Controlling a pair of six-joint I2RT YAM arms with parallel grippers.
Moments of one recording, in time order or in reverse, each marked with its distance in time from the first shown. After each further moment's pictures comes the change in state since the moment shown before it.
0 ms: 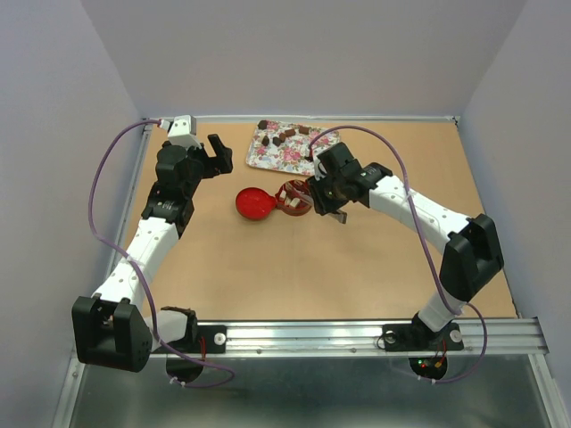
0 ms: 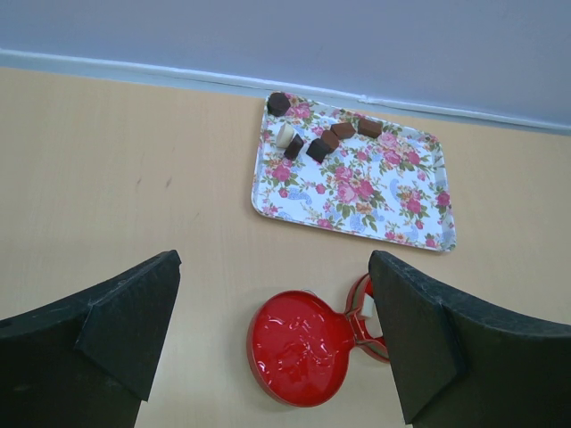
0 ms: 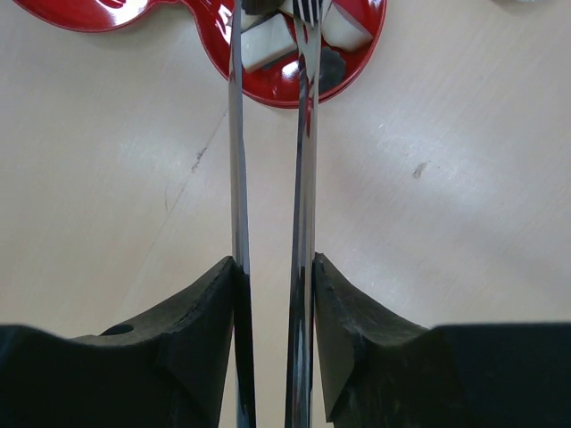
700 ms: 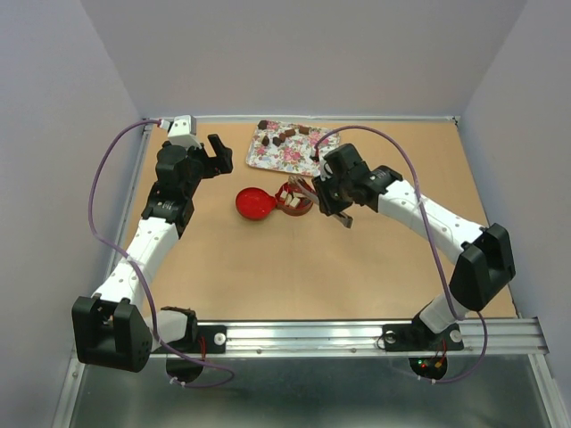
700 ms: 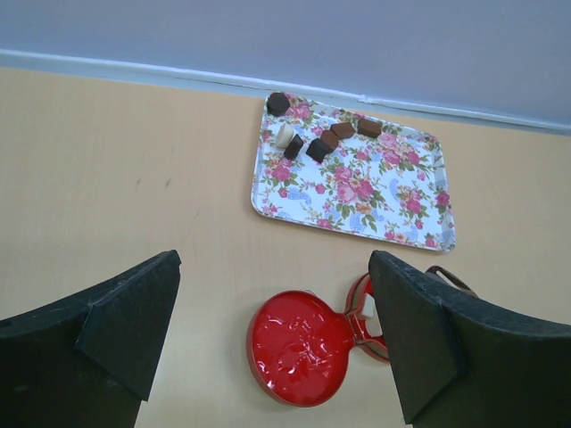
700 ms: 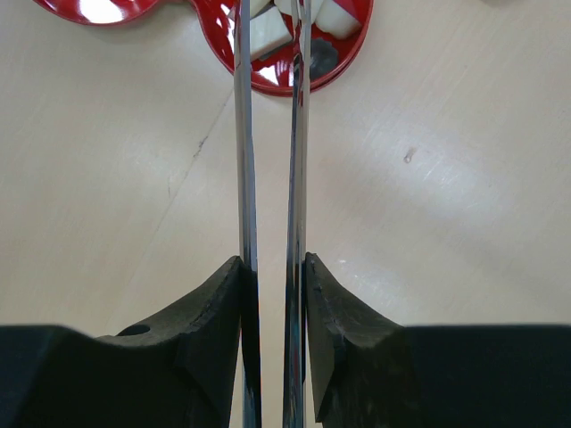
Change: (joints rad) left arm 0.000 0.000 0.000 0.000 0.001 0.000; right arm 0.000 -0.089 -0.040 -0.006 0.050 0.007
